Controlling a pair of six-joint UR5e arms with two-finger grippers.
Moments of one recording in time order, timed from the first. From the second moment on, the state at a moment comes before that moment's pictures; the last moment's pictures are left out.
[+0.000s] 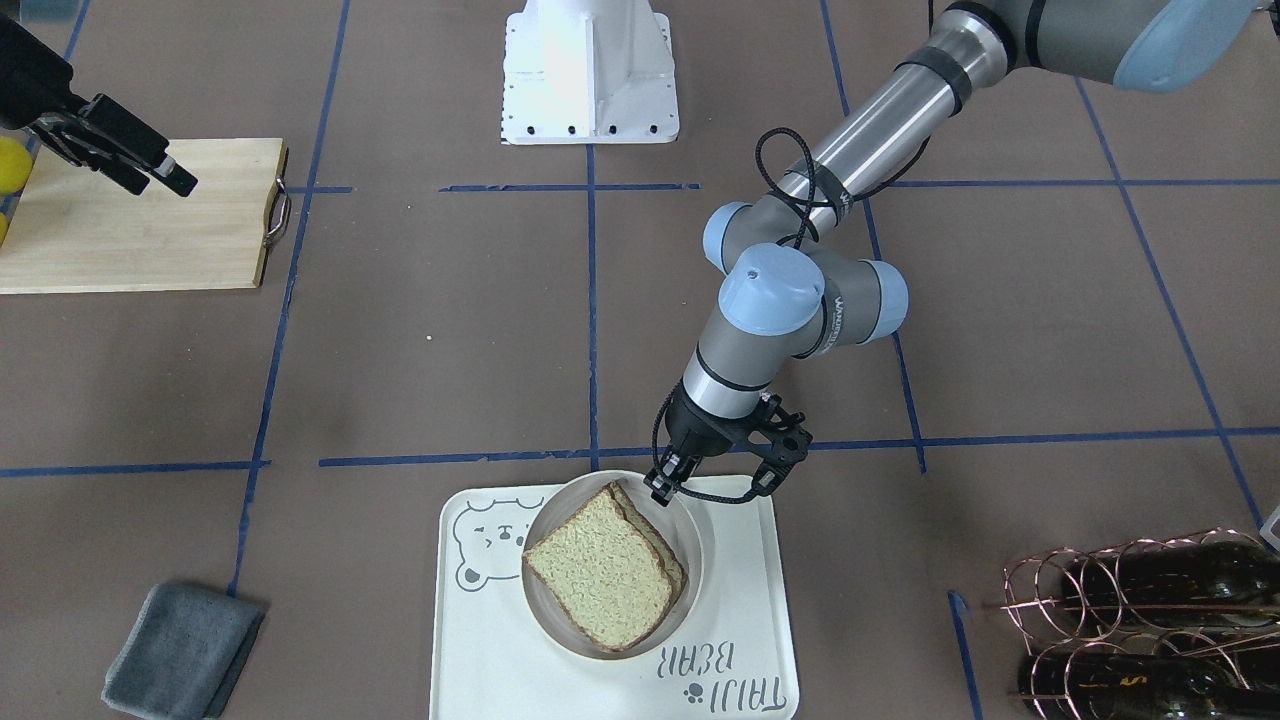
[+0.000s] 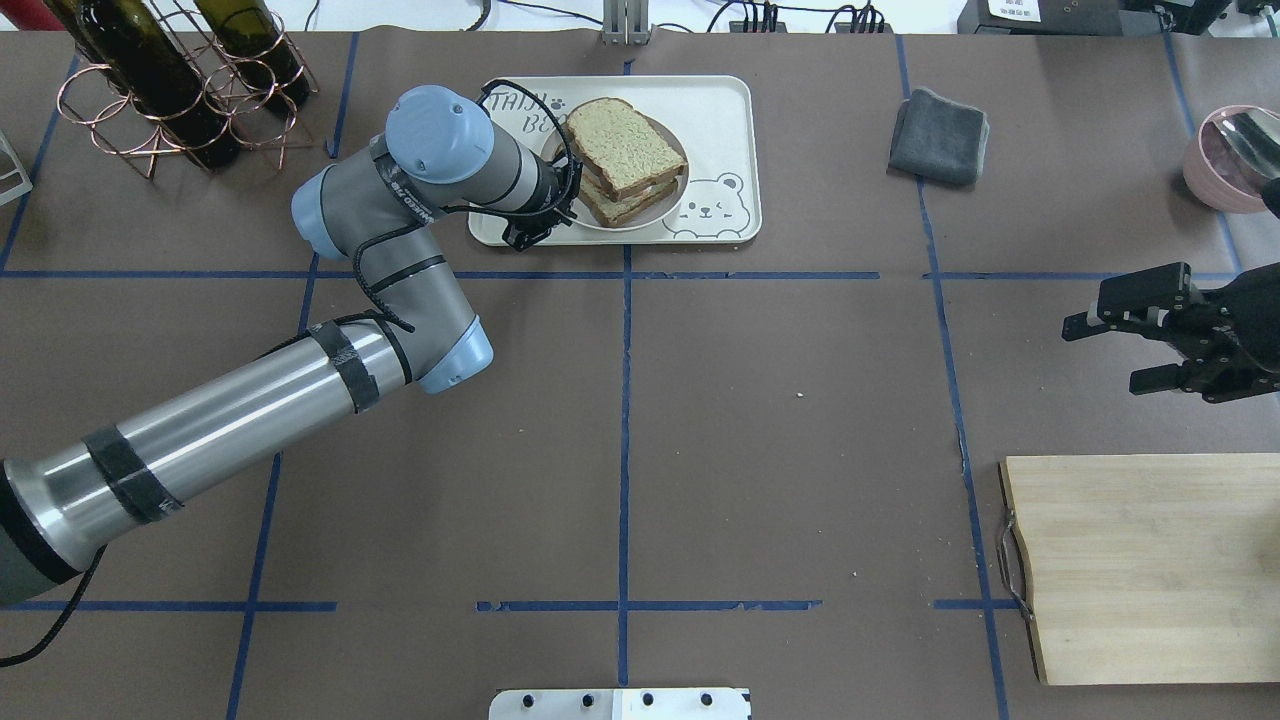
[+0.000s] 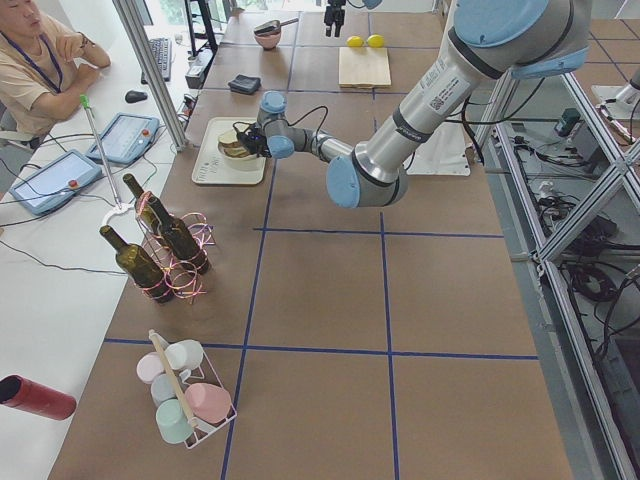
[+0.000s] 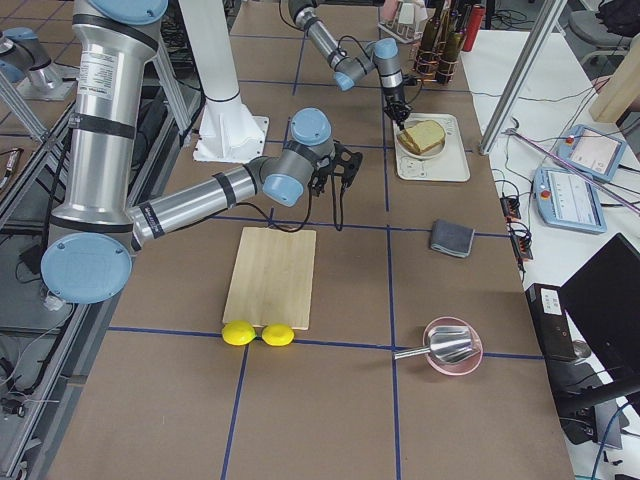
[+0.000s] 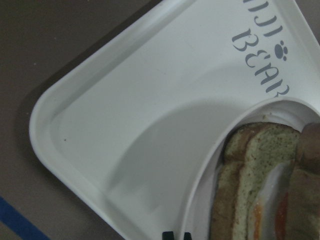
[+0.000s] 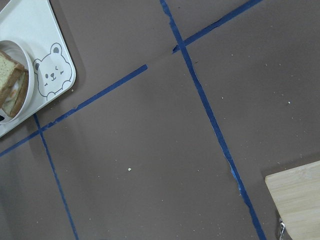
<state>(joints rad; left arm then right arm) -0.70 -2.48 -0.99 -2.33 -1.85 -2.06 1.02 -1.74 2.12 -0.92 2.38 1.51</state>
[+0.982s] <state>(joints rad) -0.72 -2.49 -0.95 -2.39 -1.84 -2.02 1.02 -1.74 2.12 -0.92 2.38 1.51</state>
